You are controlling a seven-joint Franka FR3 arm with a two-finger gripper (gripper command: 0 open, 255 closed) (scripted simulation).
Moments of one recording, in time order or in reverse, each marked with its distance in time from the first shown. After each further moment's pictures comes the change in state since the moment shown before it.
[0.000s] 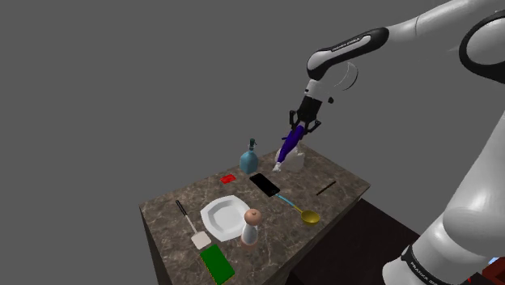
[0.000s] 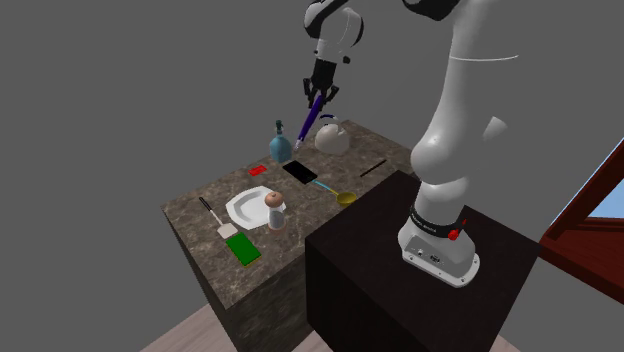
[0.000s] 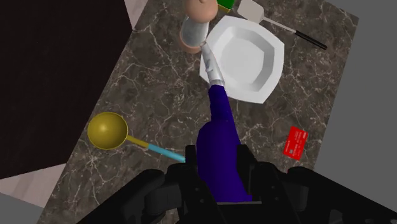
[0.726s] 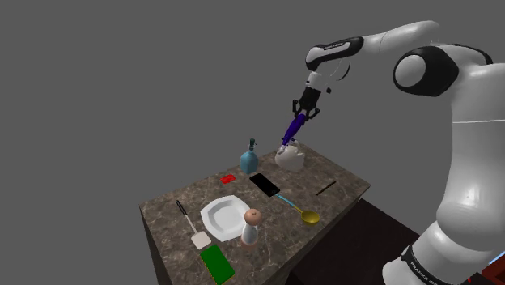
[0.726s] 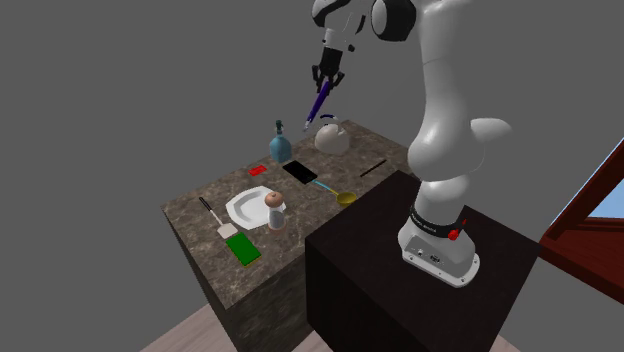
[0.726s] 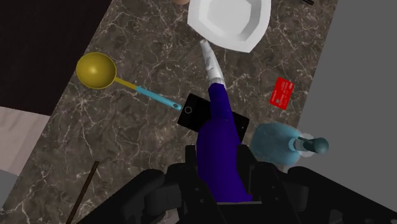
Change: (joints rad) arm -0.127 0.369 -0.047 0.553 0.003 -0.230 -0.088
